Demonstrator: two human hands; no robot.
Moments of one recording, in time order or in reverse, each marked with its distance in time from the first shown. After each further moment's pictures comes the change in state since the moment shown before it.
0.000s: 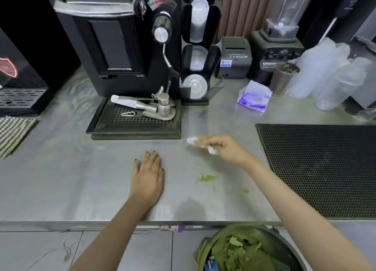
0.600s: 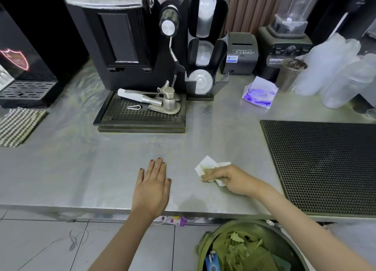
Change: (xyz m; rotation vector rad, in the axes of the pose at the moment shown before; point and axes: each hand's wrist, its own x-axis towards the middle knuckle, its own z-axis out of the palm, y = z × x) left_hand -0.045 0.009 0.010 0.071 -0.034 -0.021; right_hand -0.061 0.033 0.034 -0.135 -0.253 0.034
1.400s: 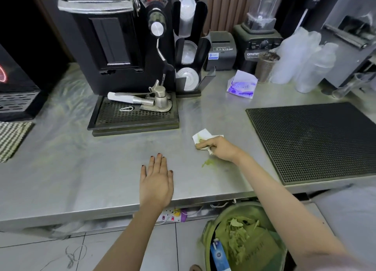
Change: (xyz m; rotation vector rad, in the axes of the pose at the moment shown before) left_hand -0.001 -0.001 -0.003 0.009 -0.049 0.003; right_hand 0.045 -0.003 -0.007 -0.102 0.323 0.188
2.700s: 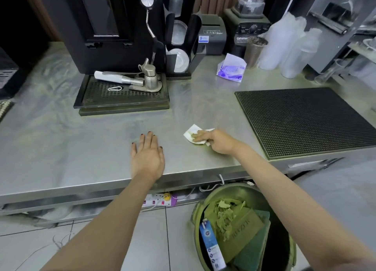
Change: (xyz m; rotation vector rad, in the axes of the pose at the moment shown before) left_hand 0.000 0.002 -0.001 -0.008 0.021 0.000; right_hand -0.051 0.006 0.011 -0.173 -0.083 -0.060
